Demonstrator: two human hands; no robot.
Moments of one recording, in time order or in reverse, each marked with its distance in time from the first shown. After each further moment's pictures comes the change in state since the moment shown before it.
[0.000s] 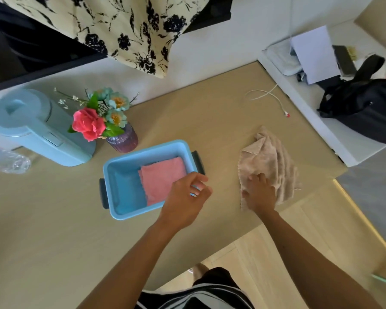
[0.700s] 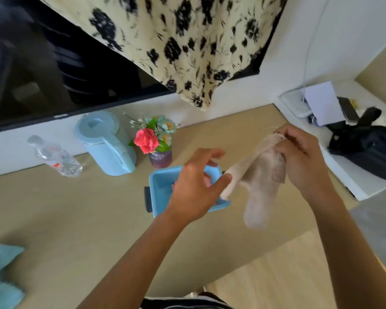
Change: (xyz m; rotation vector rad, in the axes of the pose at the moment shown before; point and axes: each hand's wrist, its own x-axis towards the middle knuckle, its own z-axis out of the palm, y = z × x) left_hand -0.063 0.072 -0.112 -0.016 0.189 0.429; right_hand -0.113 -0.136 -0.302 0.988 0.276 -0.508
